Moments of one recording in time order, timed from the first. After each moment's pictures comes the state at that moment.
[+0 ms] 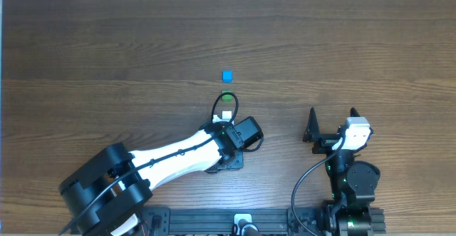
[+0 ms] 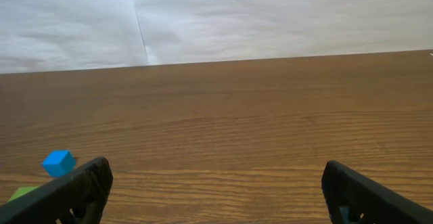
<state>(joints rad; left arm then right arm) -0.99 1.72 0.93 -0.71 -0.02 -1.01 0.01 0.02 0.01 -0.08 -0.02 0.07</state>
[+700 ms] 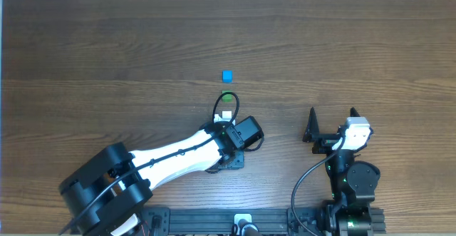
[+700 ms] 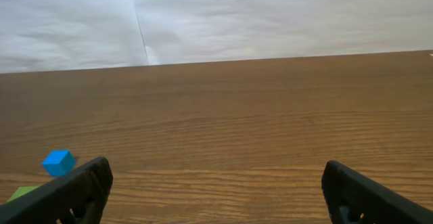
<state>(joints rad) -0.99 1.72 0.93 -0.69 -0.02 -0.99 0.01 0.02 0.01 -0.07 -0.02 0.07</state>
